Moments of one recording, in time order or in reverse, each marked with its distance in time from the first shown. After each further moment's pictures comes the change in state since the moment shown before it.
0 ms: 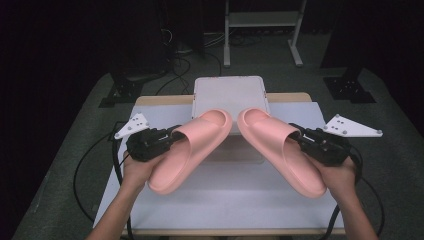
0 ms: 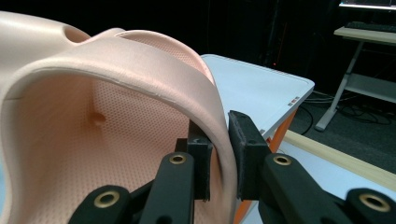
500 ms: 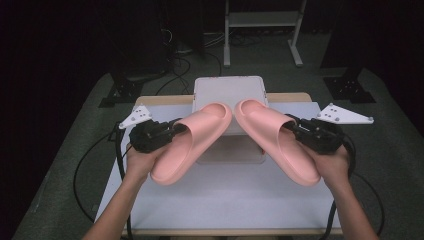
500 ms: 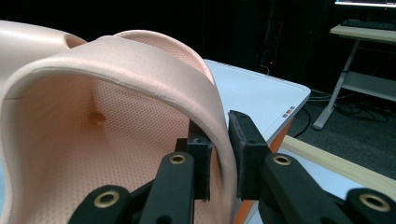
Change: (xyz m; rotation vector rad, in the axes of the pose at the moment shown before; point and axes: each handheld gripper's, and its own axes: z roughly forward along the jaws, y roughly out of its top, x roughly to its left) left arm 0.012 0.010 0.015 0.012 0.015 -0.016; right arm -0.009 0.014 0.021 0.009 -0.019 0.015
